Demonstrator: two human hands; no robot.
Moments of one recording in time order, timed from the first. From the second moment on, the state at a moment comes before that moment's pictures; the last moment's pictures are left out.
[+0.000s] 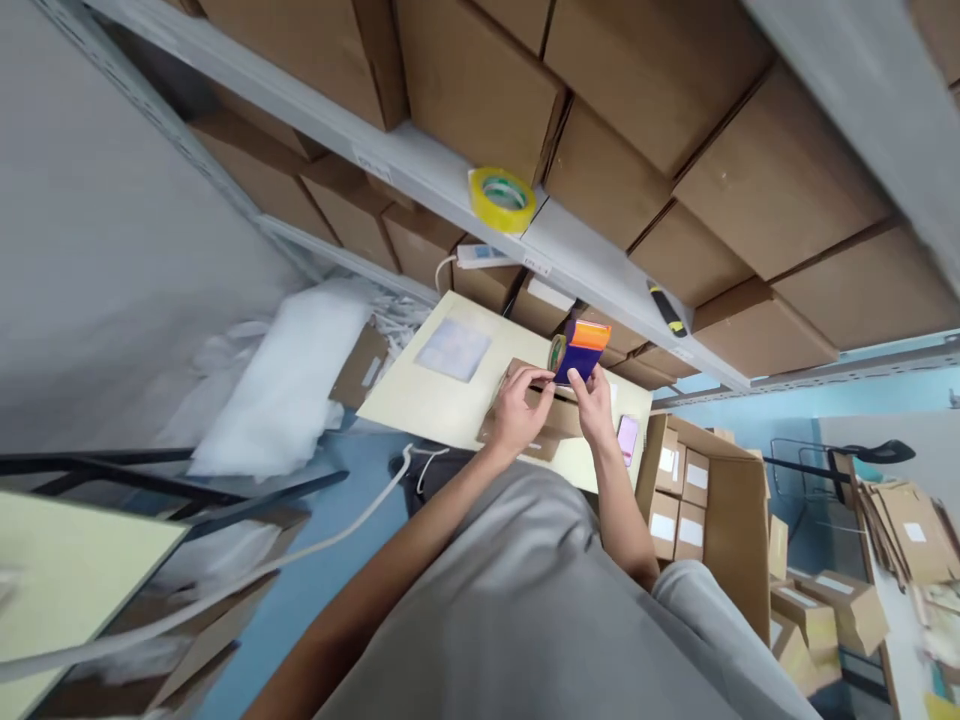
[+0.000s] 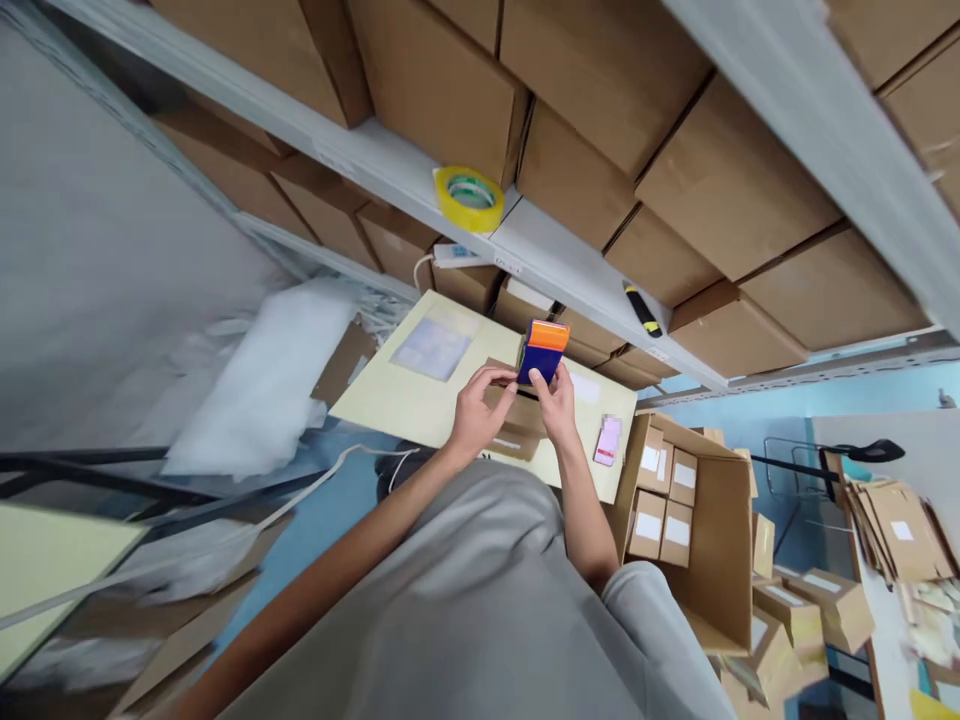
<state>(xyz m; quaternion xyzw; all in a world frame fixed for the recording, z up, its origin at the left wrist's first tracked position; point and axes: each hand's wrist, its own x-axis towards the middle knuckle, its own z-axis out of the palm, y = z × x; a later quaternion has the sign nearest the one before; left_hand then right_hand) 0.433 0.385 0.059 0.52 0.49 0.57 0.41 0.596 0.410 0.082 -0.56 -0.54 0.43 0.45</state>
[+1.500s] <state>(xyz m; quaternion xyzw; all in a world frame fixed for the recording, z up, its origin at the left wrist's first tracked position) 0.391 0.413 0.042 0.42 0.52 0.41 0.62 0.641 0.361 0.056 -0.52 -0.49 0.67 0.19</state>
